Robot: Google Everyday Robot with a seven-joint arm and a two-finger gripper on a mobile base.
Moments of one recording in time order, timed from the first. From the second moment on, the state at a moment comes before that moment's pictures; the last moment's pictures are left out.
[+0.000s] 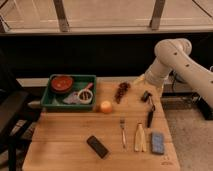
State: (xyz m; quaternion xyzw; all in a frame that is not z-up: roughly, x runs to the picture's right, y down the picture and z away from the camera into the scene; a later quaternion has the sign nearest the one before) arm 0.217 0.016 0.718 -0.21 -0.23 -0.52 0.80
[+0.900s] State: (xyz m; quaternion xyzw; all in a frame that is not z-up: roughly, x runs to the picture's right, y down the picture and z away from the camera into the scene) arm 0.255 0.113 0.703 -0.24 -0.23 -0.52 0.79
